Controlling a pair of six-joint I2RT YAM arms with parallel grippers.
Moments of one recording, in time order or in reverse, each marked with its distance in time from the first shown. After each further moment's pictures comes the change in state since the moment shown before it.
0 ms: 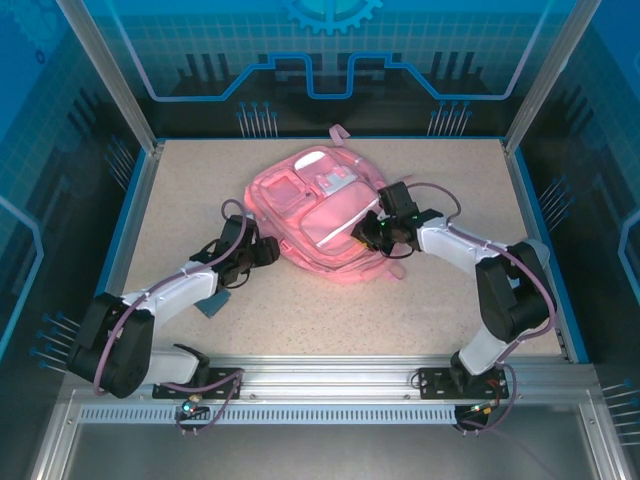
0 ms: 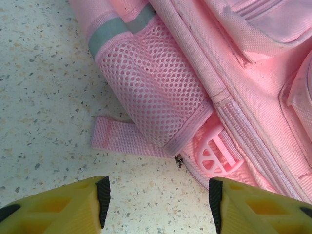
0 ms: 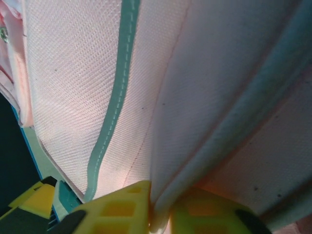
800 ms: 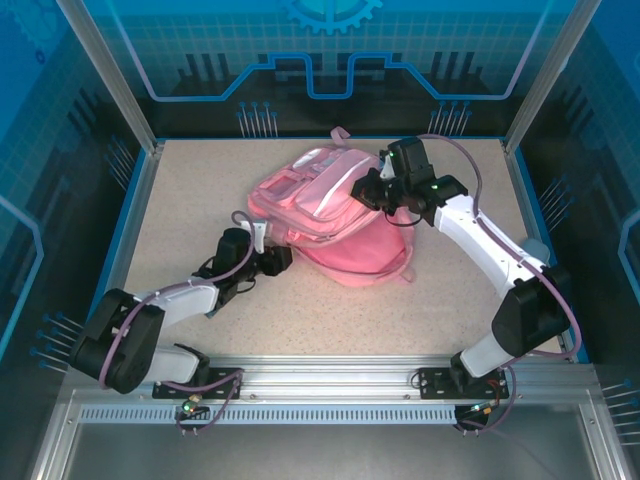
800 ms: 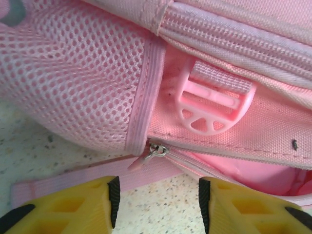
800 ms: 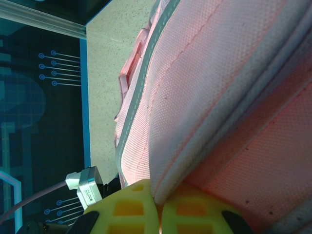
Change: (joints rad) left arm 0.002 0.035 -0.194 0.481 0.318 0.143; right arm -0.001 -0.100 0.343 -0.223 -0.014 -0.134
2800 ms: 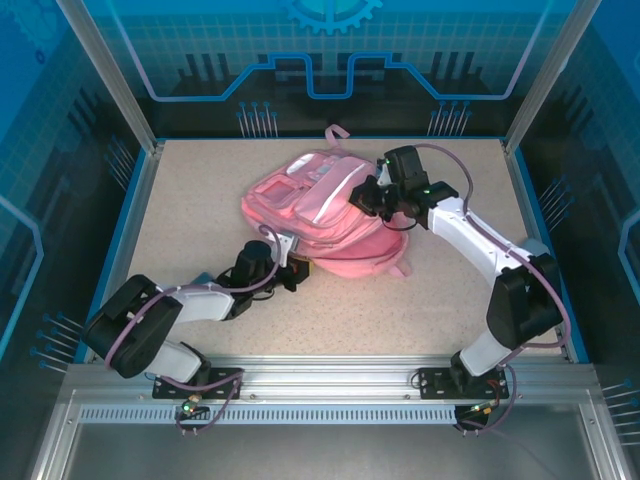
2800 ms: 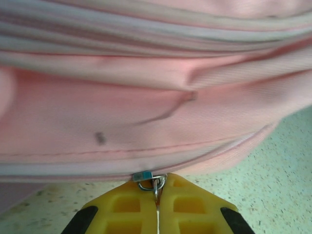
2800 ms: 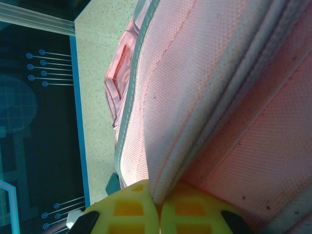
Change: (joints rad) left arm -0.213 0.088 -0.041 0.219 0.023 0.018; right arm -0.013 0.056 -0.087 0.111 -0.034 0.028
